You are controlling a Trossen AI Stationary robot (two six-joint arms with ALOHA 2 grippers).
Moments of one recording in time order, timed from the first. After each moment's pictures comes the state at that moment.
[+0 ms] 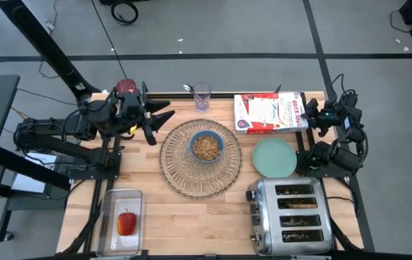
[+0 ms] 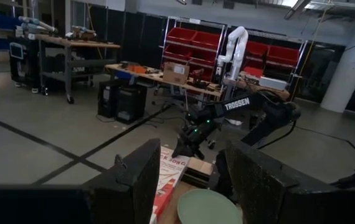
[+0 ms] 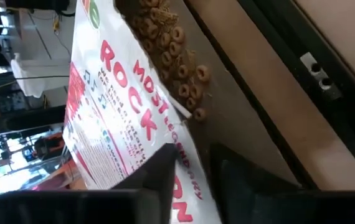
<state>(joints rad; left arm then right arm) -0.05 0.97 1.12 -0.07 -0.43 -0.18 -2.10 1.03 0.47 -0.77 -0.81 0.33</state>
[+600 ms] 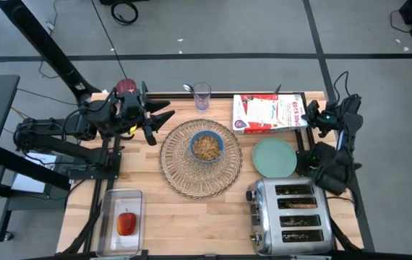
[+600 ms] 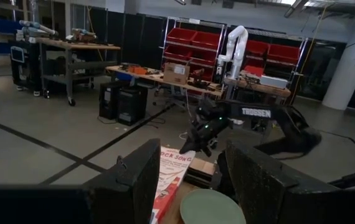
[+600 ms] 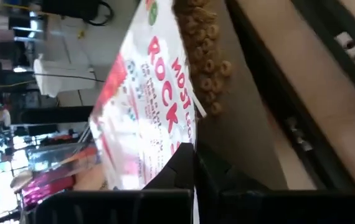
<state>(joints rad) -0.05 0.97 1.12 -0.07 -0.43 -0.16 -2.10 0.69 0.48 -0.95 -0.85 0.33</state>
